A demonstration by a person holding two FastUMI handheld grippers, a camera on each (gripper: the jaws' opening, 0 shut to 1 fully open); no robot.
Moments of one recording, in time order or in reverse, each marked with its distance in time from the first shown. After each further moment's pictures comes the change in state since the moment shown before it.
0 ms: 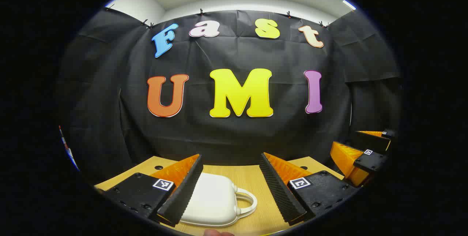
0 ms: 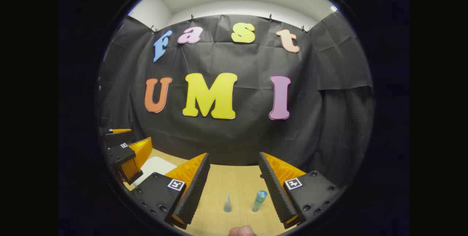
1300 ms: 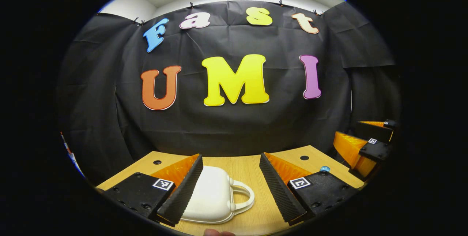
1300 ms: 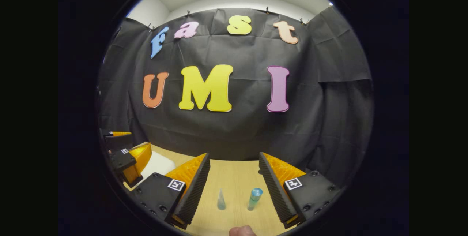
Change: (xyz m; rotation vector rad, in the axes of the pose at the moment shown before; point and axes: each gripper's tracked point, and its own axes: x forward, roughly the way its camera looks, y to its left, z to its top) left arm 0.012 -0.031 -0.035 0.079 0.092 -0.019; right arm 0.021 -0.033 -0.027 0.008 0.053 0.007
